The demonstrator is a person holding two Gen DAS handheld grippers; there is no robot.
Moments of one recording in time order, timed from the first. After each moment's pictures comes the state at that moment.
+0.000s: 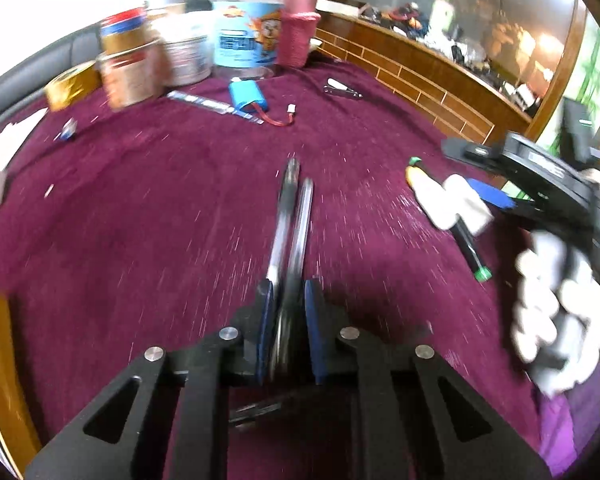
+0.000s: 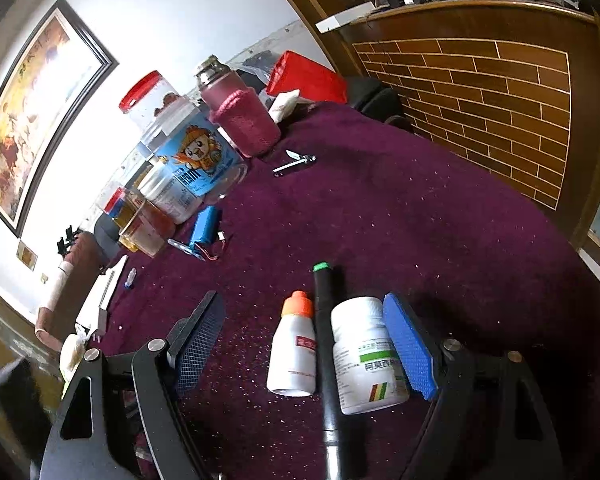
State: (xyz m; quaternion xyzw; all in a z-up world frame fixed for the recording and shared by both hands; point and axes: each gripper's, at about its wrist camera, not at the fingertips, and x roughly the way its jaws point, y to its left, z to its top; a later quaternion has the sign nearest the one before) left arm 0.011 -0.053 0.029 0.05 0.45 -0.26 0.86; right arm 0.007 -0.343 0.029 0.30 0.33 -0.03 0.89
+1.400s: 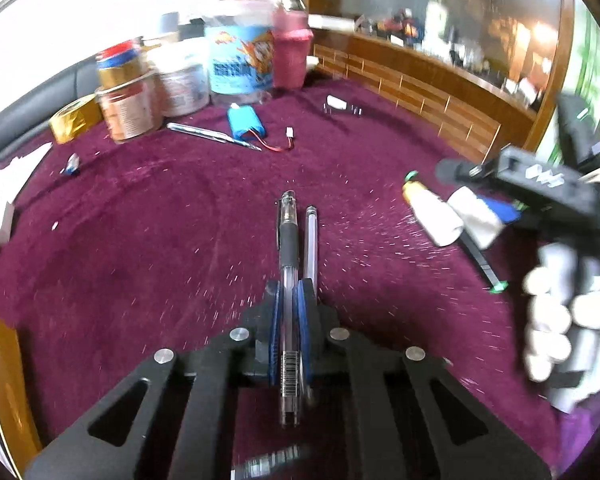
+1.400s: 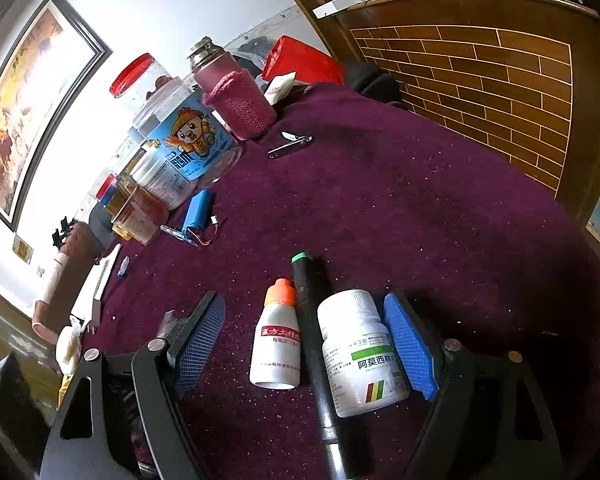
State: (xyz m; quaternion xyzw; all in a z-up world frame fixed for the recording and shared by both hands) left arm 0.028 -0.073 0.032 0.07 0.40 -0.25 0.88; right arm 0.009 -0.339 0.021 0.30 0.35 -0.04 0.88
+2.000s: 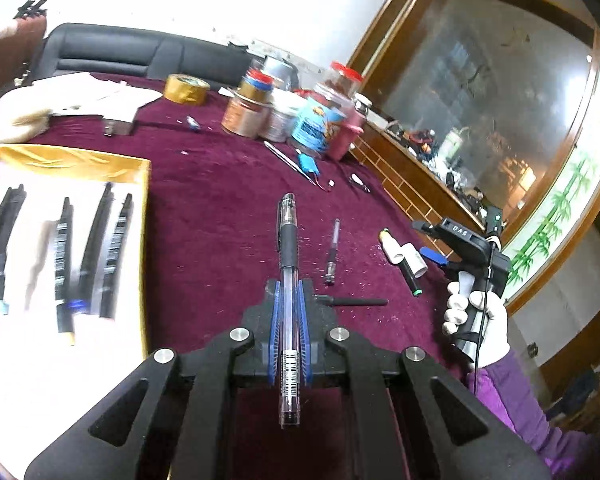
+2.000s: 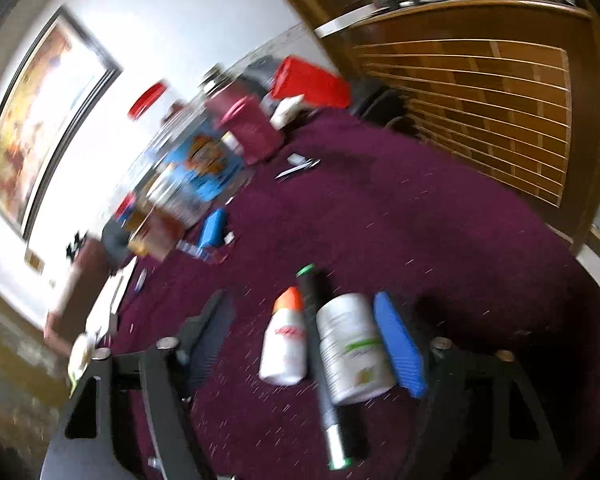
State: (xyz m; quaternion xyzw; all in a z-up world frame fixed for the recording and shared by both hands) left arm -0.090 0.103 0.067 -0.16 0.34 -0.23 0.90; right arm -0.012 -0.346 0.038 0.31 0.32 -0.03 0.89
